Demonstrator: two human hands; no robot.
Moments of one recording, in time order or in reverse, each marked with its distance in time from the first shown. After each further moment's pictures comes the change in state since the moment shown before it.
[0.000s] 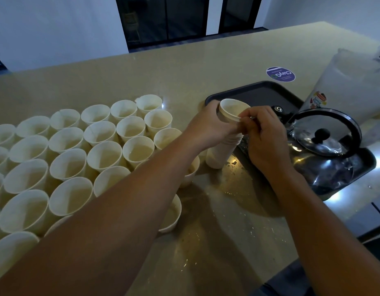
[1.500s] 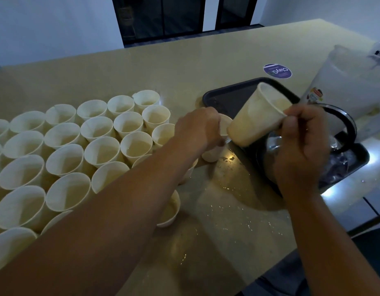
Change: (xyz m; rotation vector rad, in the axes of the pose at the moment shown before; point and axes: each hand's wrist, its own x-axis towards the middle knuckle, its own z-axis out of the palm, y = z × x) left_hand -0.008 -0.001 -0.004 0.651 -0.030 0.012; right_hand -0.035 -0.028 -0.036 0.177 0.337 -0.160
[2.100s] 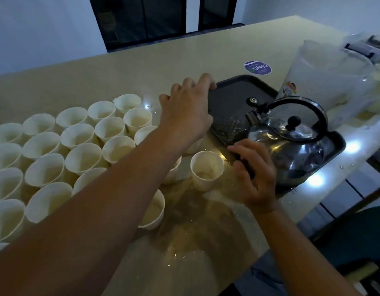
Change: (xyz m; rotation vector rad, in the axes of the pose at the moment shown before) left_hand -0.015 0.030 -0.027 0.042 0.324 0.110; right_hand -0.067 0.030 -0.004 -0.042 -0.199 -0.026
